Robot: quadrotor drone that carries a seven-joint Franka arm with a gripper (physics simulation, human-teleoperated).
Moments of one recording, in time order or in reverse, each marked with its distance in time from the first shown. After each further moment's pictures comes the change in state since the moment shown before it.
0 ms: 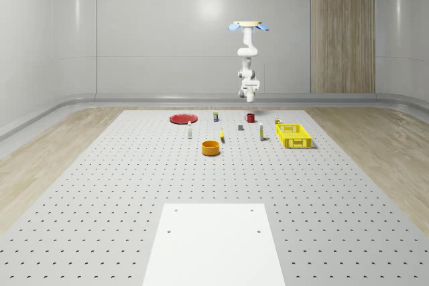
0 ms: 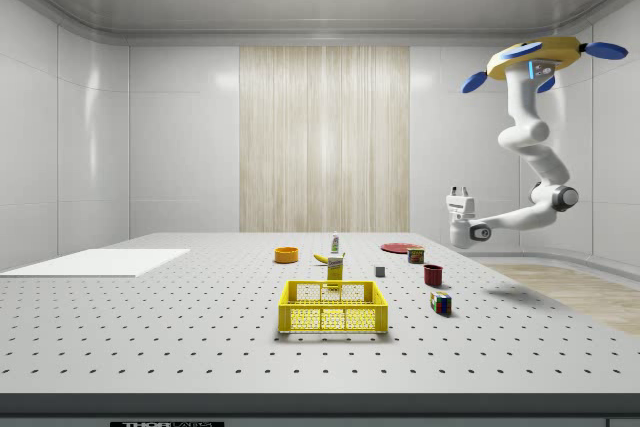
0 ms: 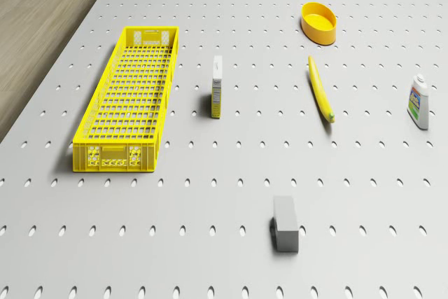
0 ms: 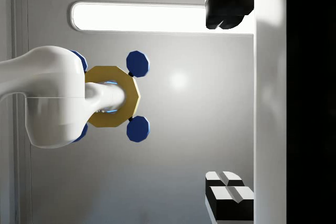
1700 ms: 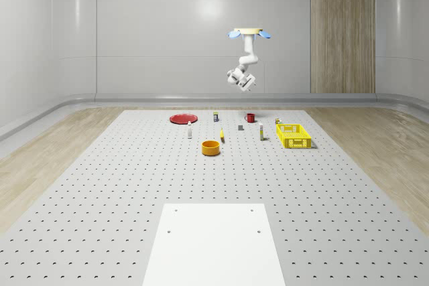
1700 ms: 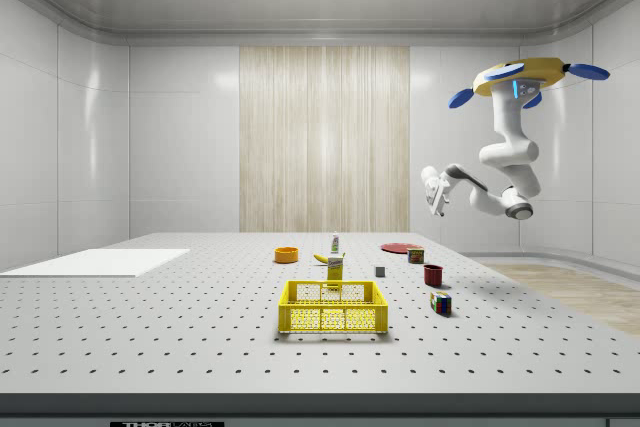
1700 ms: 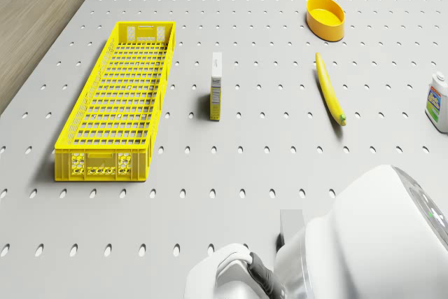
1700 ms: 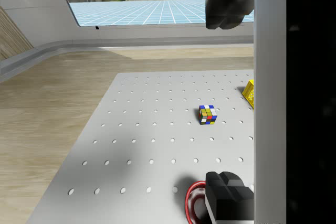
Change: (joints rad) arm -0.549 -0.179 0.990 -0.713 -1.646 -0.036 0.461
